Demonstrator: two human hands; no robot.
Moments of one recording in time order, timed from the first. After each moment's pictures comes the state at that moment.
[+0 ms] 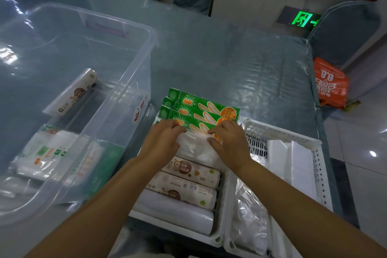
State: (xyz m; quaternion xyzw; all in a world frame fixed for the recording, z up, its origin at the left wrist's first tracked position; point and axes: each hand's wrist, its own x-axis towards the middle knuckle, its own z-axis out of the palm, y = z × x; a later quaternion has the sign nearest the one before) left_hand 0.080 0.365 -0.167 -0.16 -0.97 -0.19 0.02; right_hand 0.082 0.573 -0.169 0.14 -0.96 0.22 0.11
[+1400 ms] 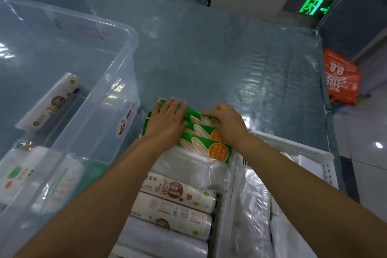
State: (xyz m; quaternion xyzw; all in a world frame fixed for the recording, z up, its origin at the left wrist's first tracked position) left_hand -0.023 0.401 -0.188 -0.16 -0.98 -0.05 -0.04; right_hand -0.030 0.593 -0.181 0.12 -0.96 0.24 -0.05
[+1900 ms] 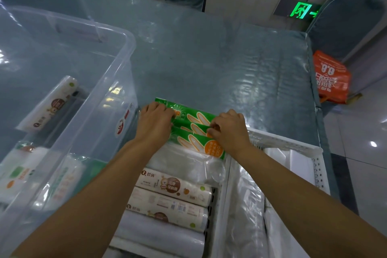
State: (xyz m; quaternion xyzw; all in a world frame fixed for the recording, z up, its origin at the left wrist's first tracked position) left_hand -0.007 0.390 -0.172 -0.13 -0.99 -0.09 0.04; right_hand 0.004 0.606 -0.181 0.10 -0.98 0.14 0.03
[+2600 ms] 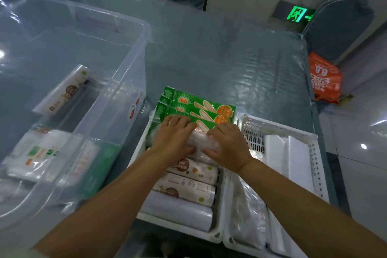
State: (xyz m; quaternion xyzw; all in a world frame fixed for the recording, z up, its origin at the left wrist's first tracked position) left_hand 0.068 0.397 -0.182 -0.23 -0.97 -0.07 -0.02; right_hand 0.086 0.584 -0.184 0.22 -0.96 0.12 0.08
